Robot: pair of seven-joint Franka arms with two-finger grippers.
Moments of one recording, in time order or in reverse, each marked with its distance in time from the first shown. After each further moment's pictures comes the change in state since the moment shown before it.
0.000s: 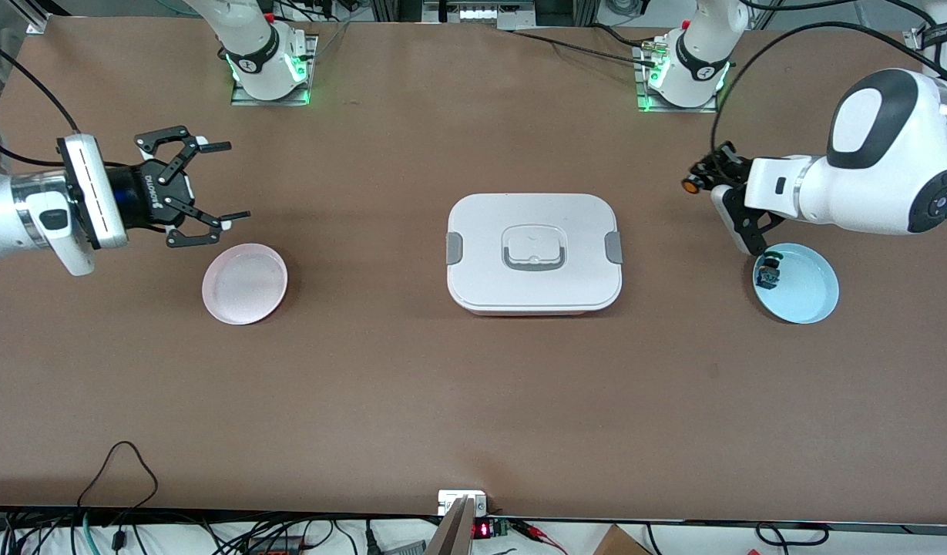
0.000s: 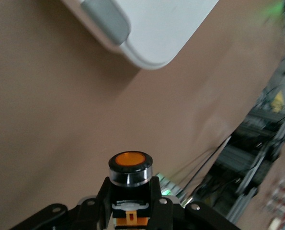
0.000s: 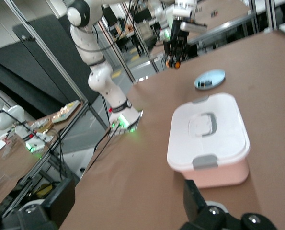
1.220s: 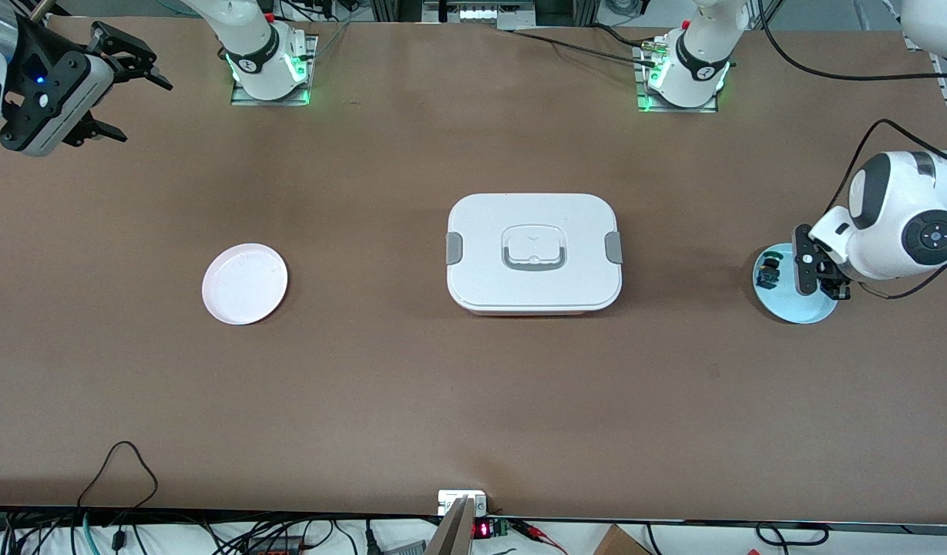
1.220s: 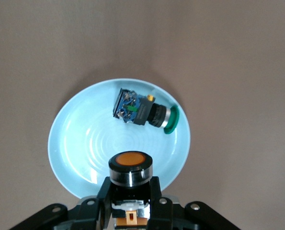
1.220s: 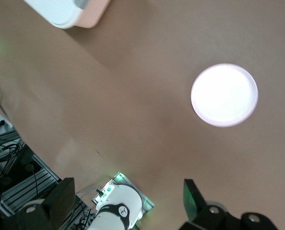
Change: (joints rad) left arm 0.280 0.237 0.003 -0.139 0.607 0.694 0.698; right arm 0.150 -0.316 0.019 0.044 -0.837 -0.007 0.967
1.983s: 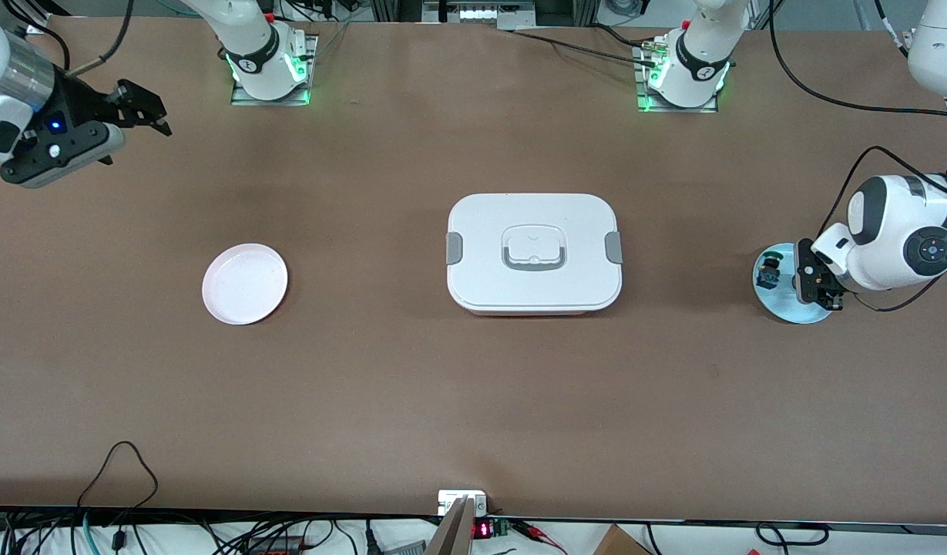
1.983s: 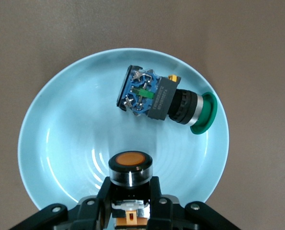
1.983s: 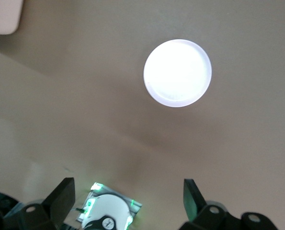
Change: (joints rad) left arm 0.073 0.123 0.000 -0.001 0.044 0.149 0.026; right arm 0.003 -0.050 0.011 -0.235 -0.164 0.240 0.163
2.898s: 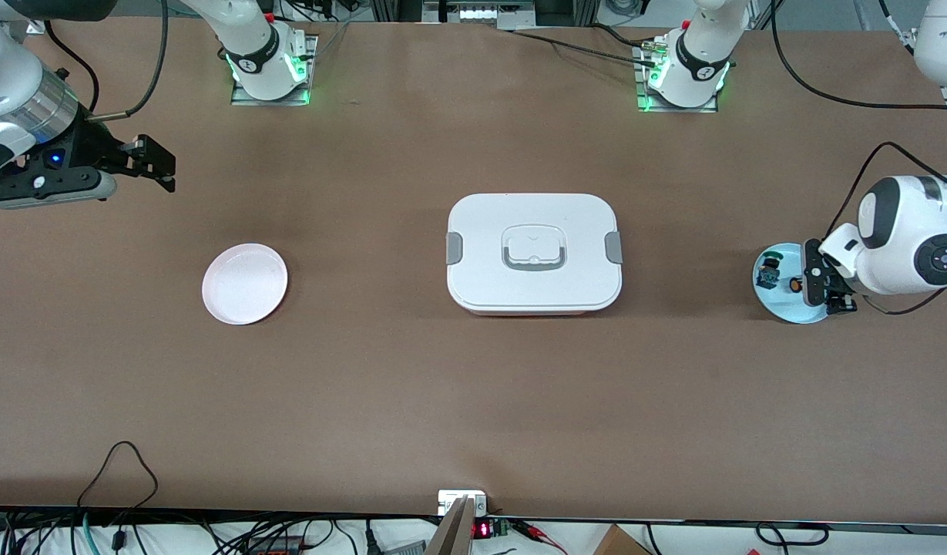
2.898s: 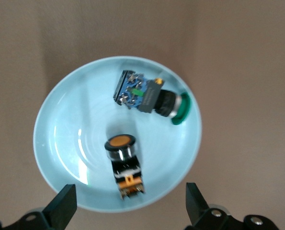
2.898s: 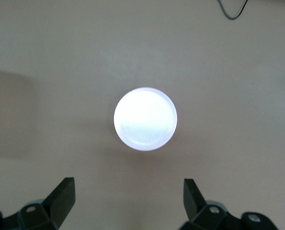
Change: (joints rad) left arm 0.000 -0.038 -0.085 0.125 0.000 -0.303 -0.085; right arm 0.003 0.002 0.019 -0.045 -0.055 0.275 0.361
